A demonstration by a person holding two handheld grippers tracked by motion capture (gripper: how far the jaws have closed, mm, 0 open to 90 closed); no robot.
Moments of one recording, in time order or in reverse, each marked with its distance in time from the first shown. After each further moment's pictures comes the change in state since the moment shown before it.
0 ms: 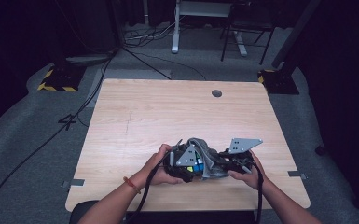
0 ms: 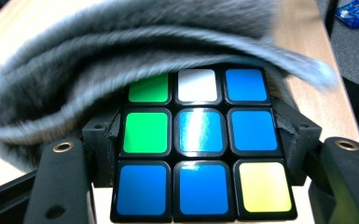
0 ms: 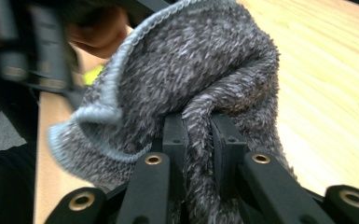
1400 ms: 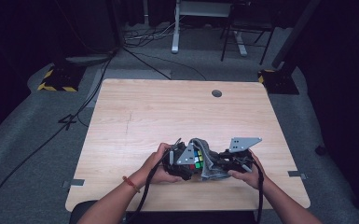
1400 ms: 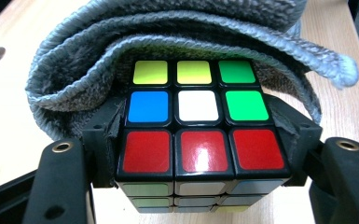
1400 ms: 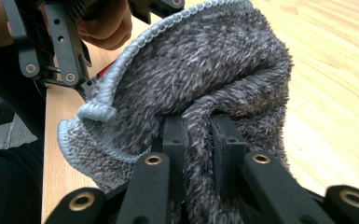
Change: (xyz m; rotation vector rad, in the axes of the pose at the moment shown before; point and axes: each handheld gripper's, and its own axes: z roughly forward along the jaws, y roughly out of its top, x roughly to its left) left arm 0.006 -0.005 0.002 0.026 0.042 -0.015; right arm -0.005 -0.003 0.001 0.009 0.043 0.035
